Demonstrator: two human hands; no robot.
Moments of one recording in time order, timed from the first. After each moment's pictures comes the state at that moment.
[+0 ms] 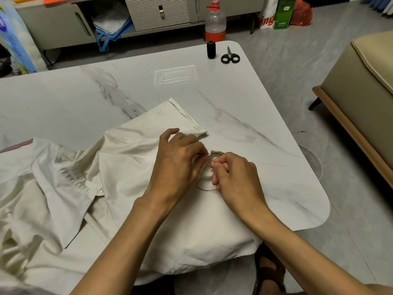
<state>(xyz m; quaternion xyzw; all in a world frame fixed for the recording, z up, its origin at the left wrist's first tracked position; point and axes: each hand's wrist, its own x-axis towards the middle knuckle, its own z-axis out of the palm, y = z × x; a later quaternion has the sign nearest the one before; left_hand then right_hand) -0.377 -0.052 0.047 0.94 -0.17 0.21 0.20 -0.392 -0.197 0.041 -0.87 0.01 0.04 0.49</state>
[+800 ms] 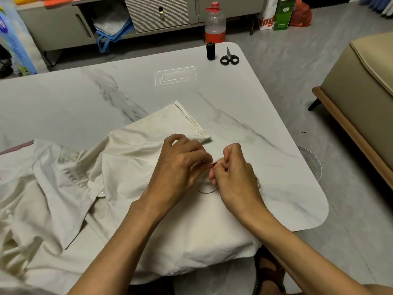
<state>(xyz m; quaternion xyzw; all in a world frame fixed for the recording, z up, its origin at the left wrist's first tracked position) -0.379 -0.047 0.042 0.92 -0.24 0.22 0.22 -0.399 -0.196 0.055 -0.84 -0.01 0.04 0.54</state>
